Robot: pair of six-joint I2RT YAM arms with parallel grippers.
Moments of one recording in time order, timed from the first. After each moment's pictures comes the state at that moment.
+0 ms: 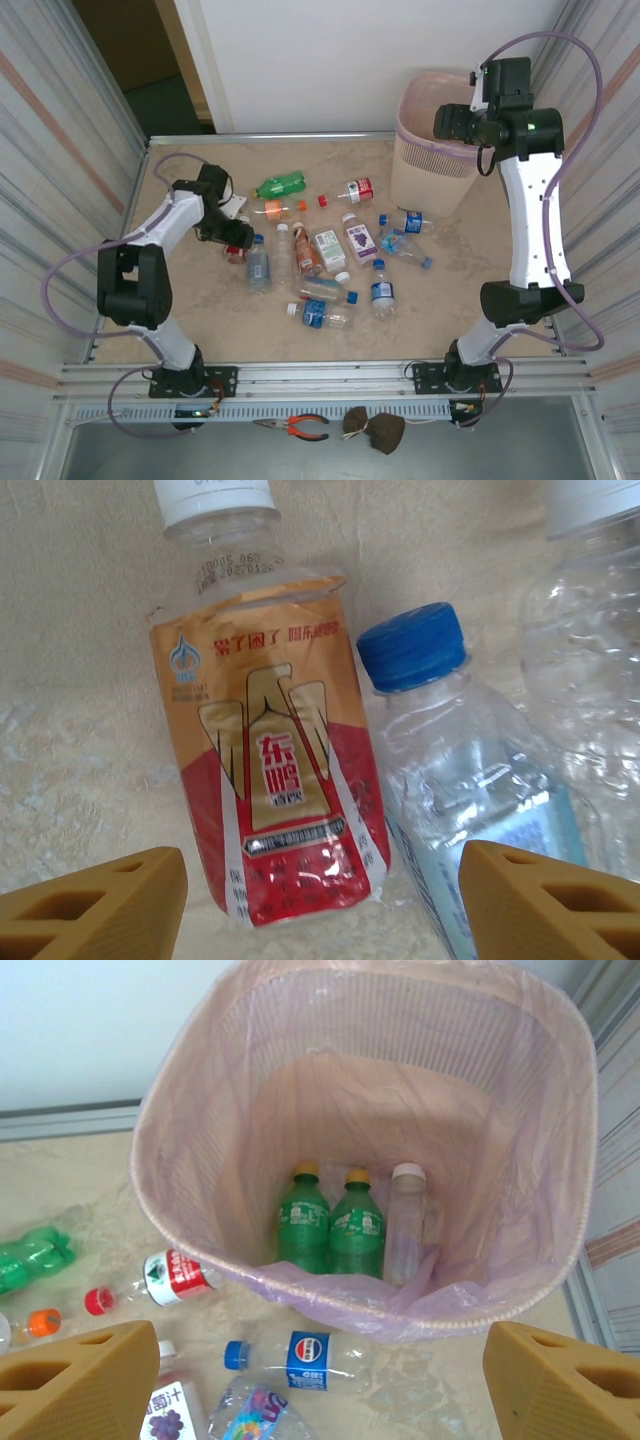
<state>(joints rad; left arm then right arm) -0.16 1.70 1.27 -0.95 0.13 0.16 0.11 1.66 2.24 -1.26 0.11 0.16</state>
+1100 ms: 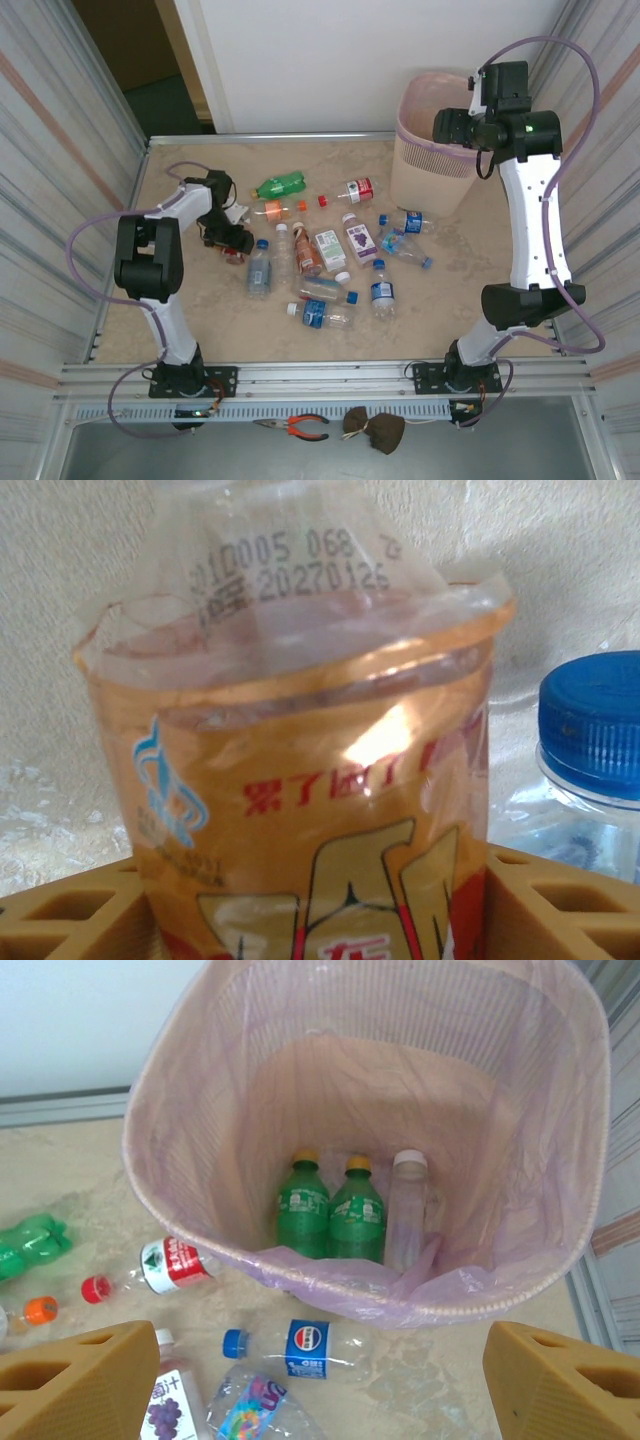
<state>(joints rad) -0.13 1.91 1.34 -1.00 0.14 0.19 0.11 1.65 2.19 -1.25 0.10 0.16</state>
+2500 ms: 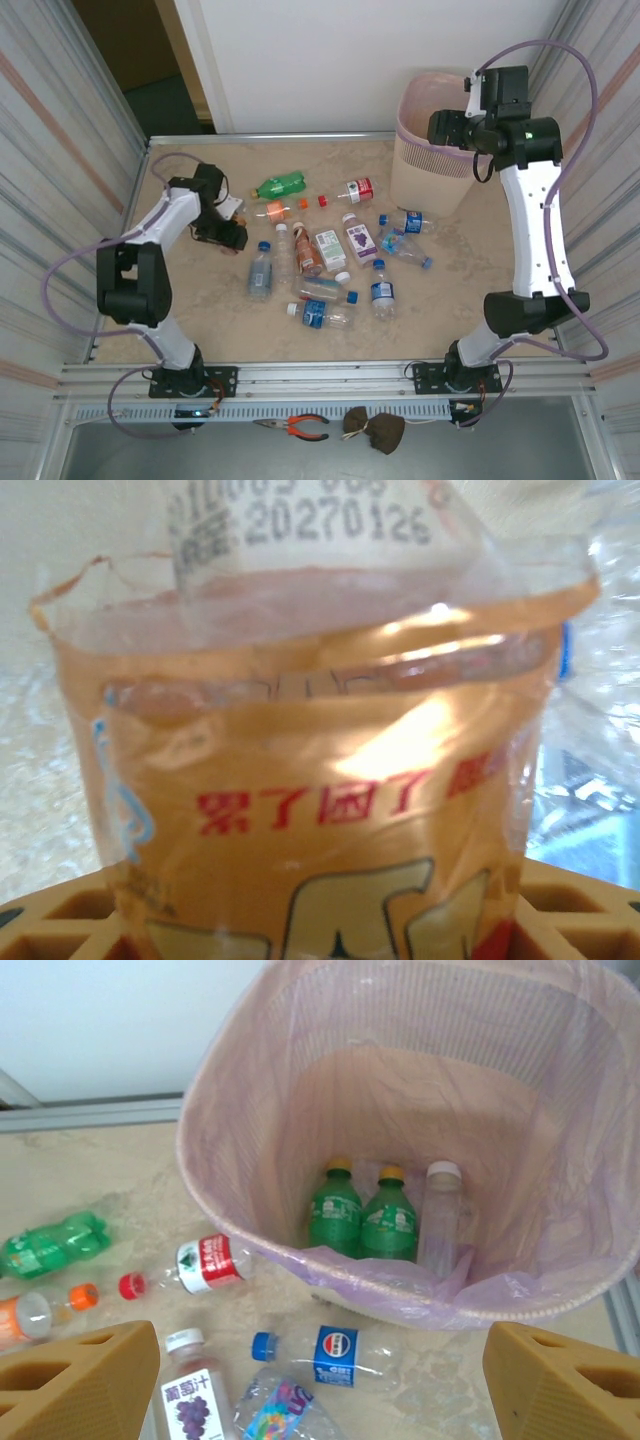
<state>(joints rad) -0.13 1.68 1.29 -1.02 0.12 0.19 0.12 1.59 2.11 -1.18 0.04 0.16</state>
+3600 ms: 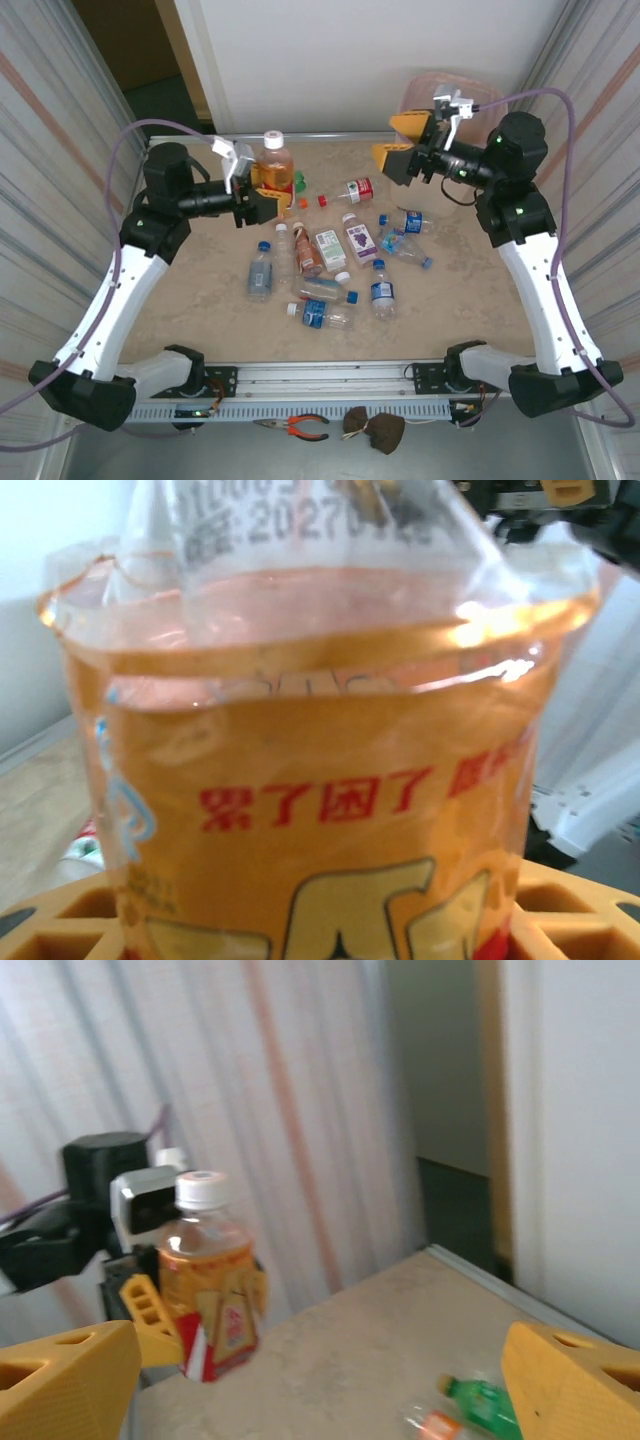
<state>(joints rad) -0.36 1.13 1.27 -0.34 0.95 0.00 0.28 1.17 1.49 -0.20 -0.87 0.29</state>
